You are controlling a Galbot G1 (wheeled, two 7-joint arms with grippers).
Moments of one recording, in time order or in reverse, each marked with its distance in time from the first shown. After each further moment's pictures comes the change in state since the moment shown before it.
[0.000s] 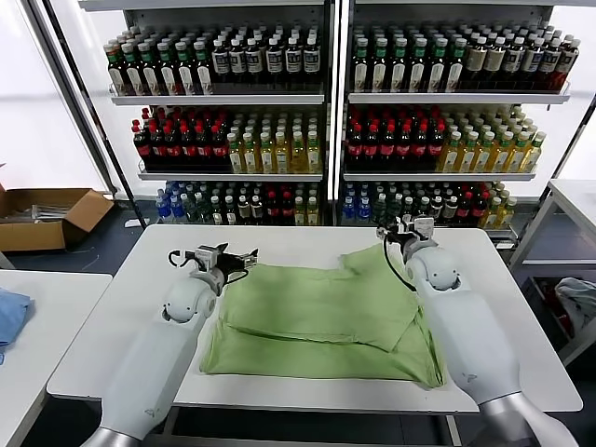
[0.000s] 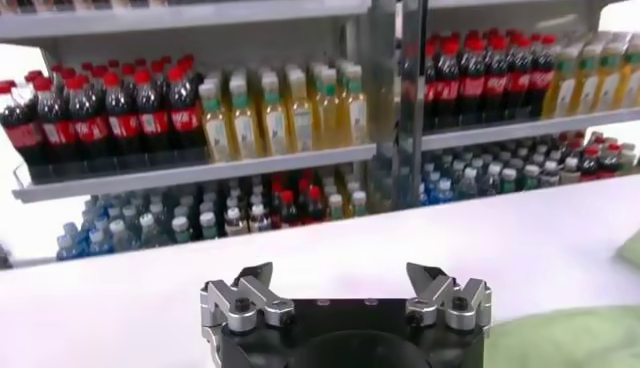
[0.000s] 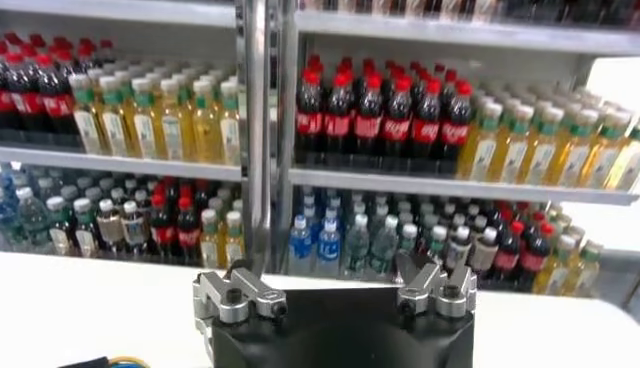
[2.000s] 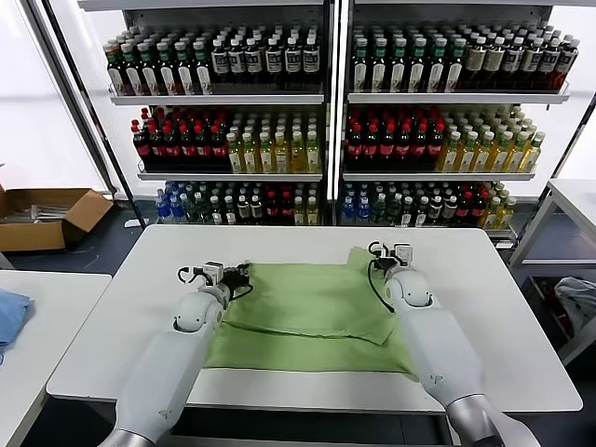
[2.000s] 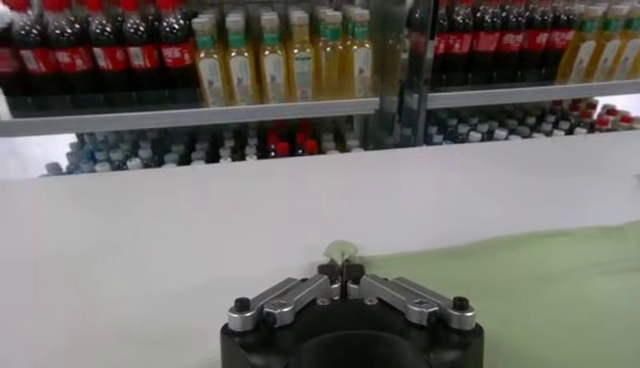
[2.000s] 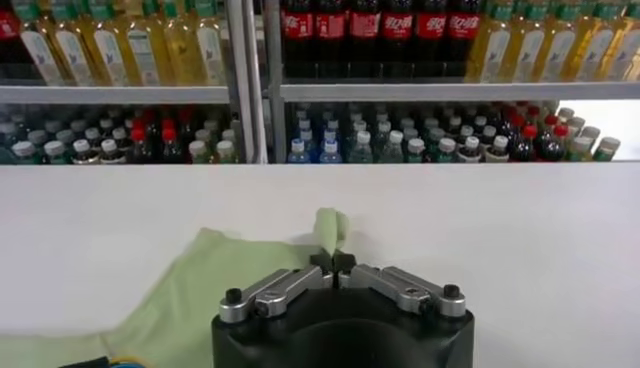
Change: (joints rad) left arm 0.027 -0.034 -0.015 0.089 0.005 -0.073 0.010; right arm -0.074 0.067 0.058 -0.021 0.004 0.052 0.025
